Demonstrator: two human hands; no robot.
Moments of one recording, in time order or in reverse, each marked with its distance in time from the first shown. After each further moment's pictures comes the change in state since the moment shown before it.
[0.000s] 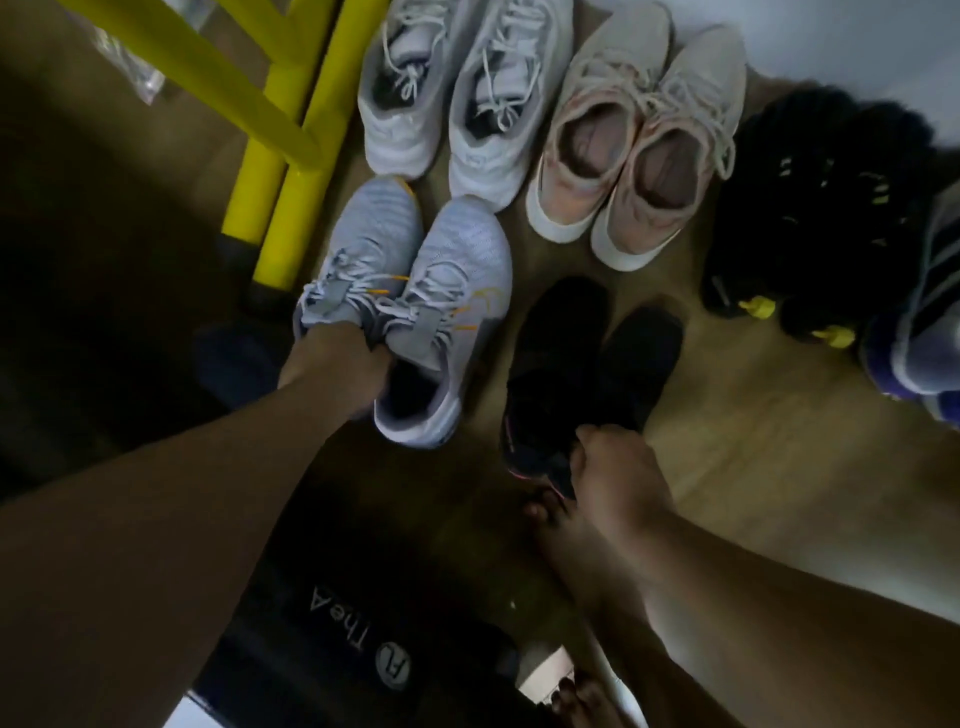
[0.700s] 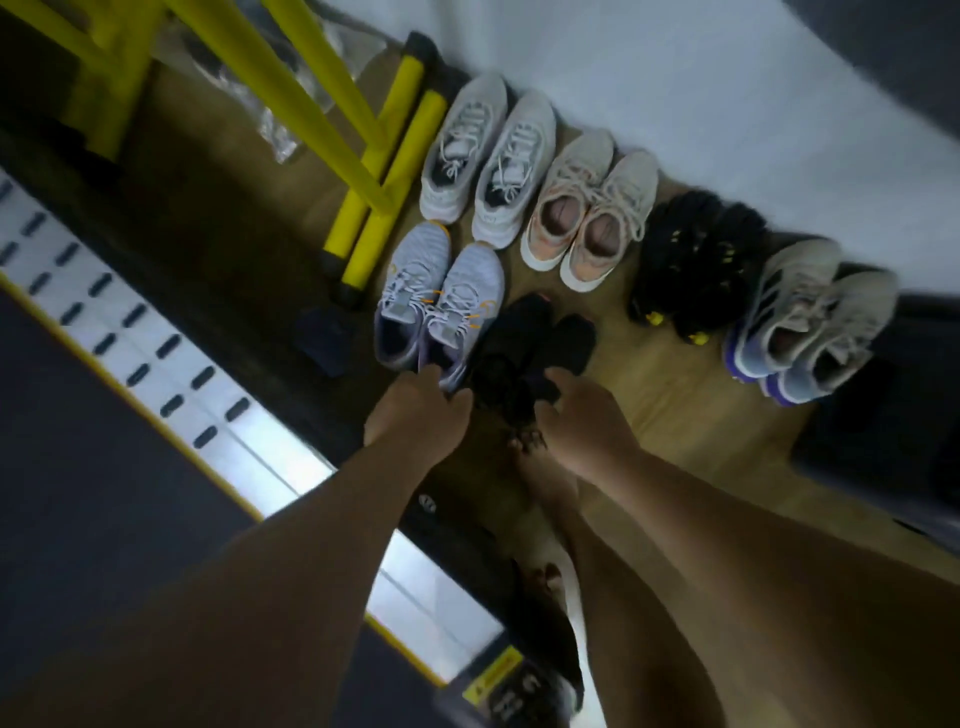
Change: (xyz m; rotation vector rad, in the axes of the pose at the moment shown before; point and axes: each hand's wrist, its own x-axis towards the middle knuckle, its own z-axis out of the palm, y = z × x) left_hand -0.235 0.018 -0.093 -0.060 -0.120 0.100; right_hand -0.162 -0.057 -0.139 0.176 -0.040 -0.089
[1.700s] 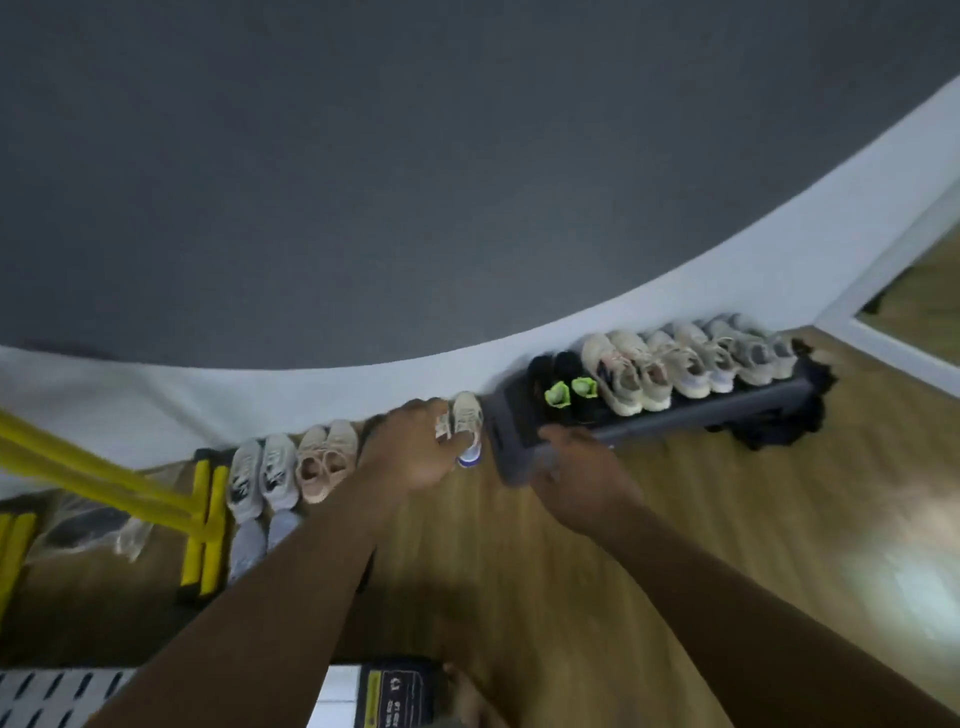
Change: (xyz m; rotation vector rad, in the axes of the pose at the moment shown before) left_hand -0.564 0.261 -0.024 0.339 0.285 1.003; right_hand -0.647 0.157 -0.145 0.185 0.807 0.192
